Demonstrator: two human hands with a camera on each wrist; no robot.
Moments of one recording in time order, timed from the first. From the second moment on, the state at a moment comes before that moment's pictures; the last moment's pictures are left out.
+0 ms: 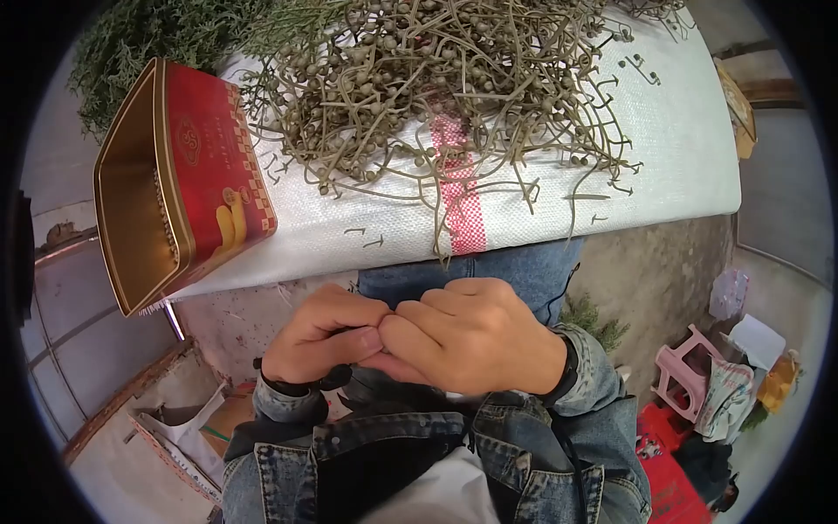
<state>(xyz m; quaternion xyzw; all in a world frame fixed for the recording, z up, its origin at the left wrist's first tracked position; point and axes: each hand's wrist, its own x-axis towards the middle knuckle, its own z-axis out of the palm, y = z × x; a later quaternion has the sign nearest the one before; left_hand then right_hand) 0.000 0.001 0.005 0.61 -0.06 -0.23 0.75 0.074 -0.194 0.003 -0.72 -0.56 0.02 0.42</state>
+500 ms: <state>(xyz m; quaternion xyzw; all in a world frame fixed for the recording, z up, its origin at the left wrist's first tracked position) -0.004 -0.002 0.008 0.68 -0.04 -0.20 0.70 0.085 -0.198 0.006 -0.69 -0.51 0.18 0.48</state>
